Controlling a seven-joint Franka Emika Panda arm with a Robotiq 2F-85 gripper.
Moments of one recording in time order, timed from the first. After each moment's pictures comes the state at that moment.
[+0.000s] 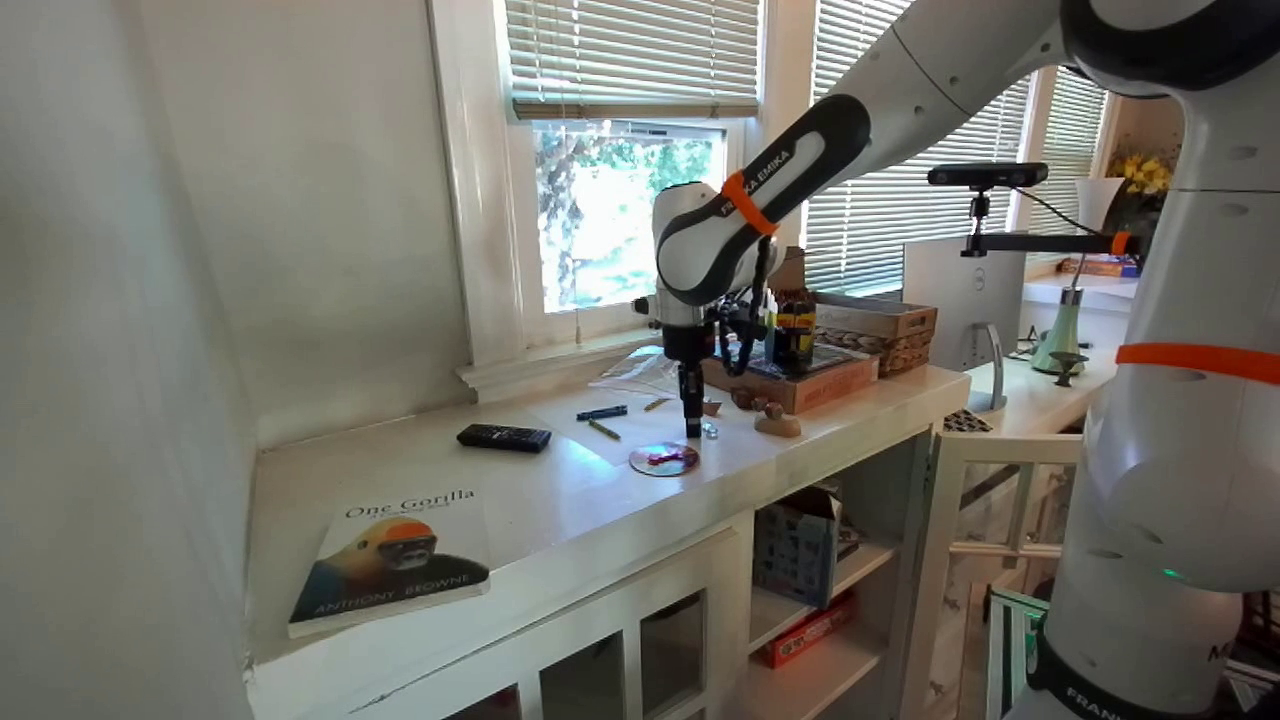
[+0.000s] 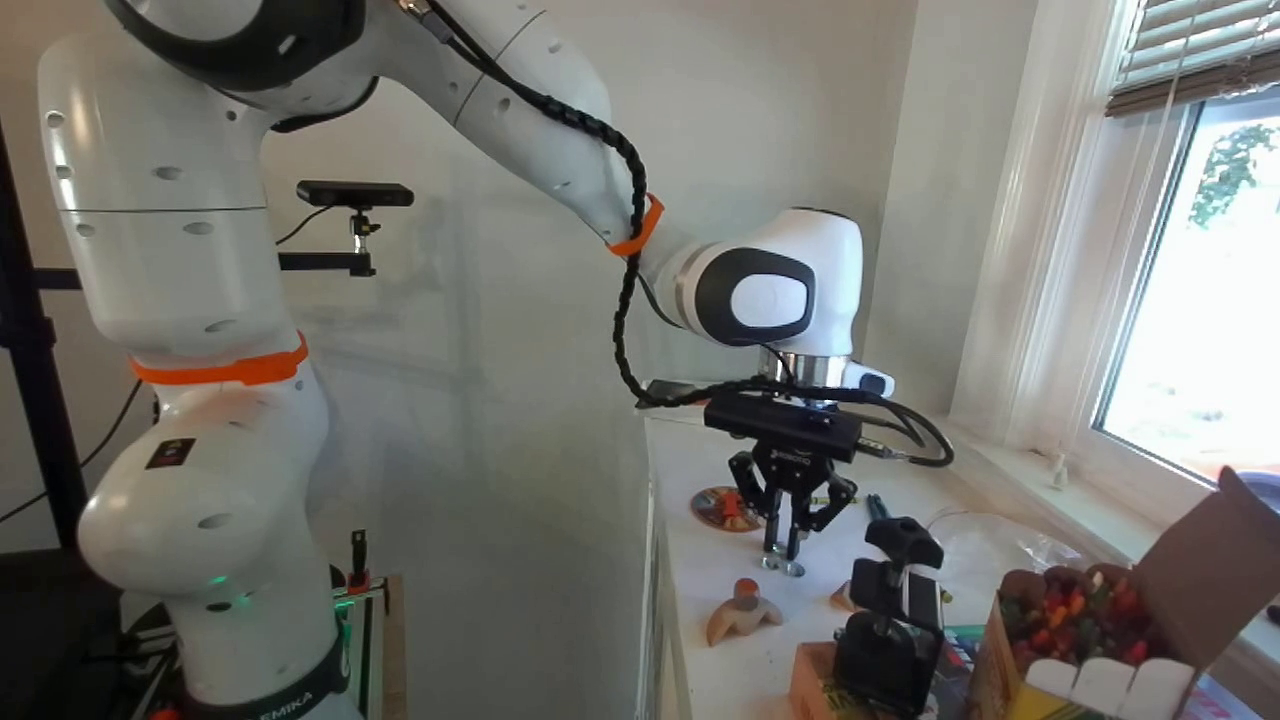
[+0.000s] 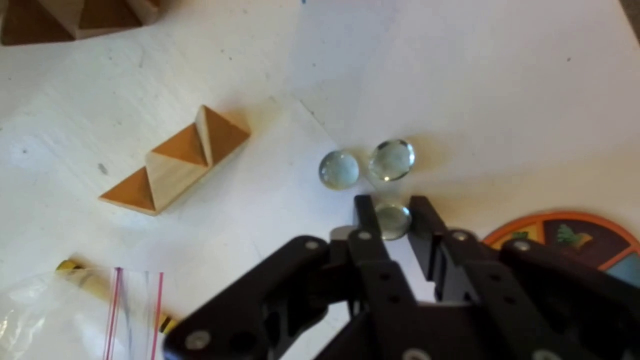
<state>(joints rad) -0.07 -0.07 -0.12 -2.31 -0.11 2.25 -0.70</state>
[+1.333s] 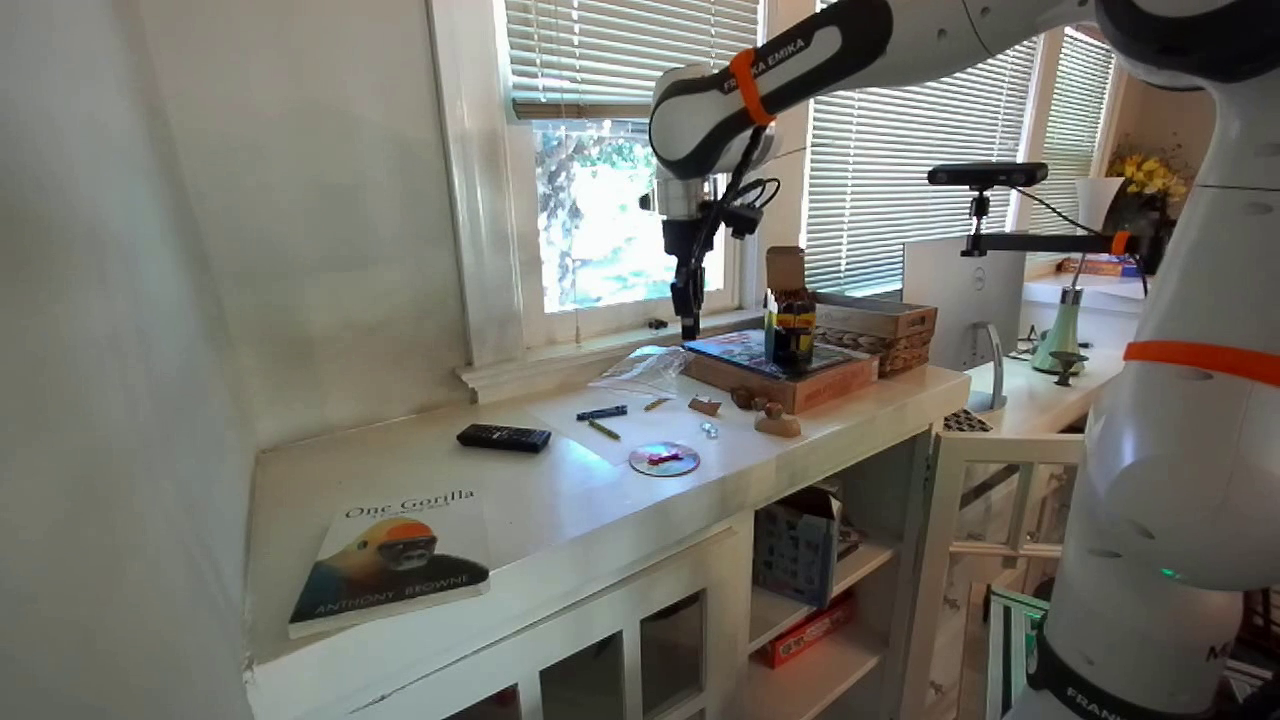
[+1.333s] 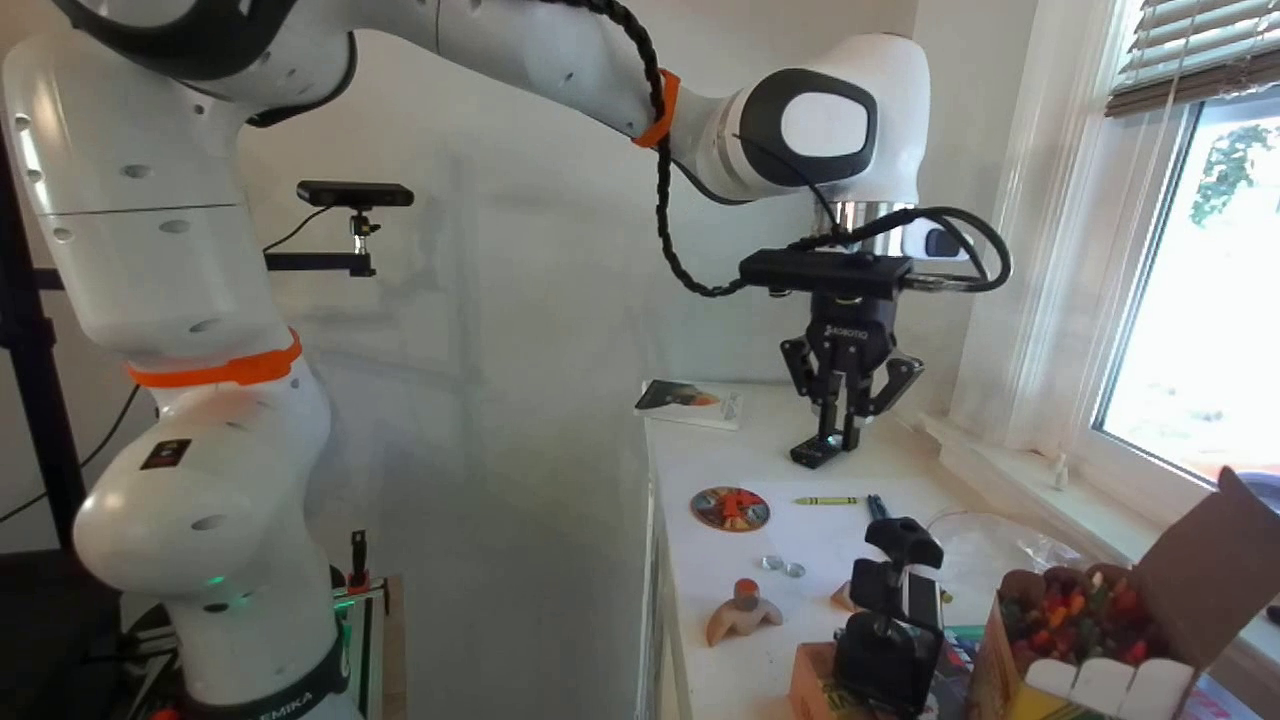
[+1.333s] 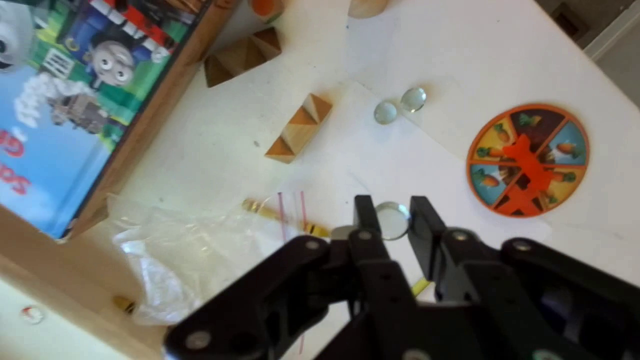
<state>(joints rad) -0.10 -0.13 -0.14 -2.01 -0.11 1.91 -0.52</state>
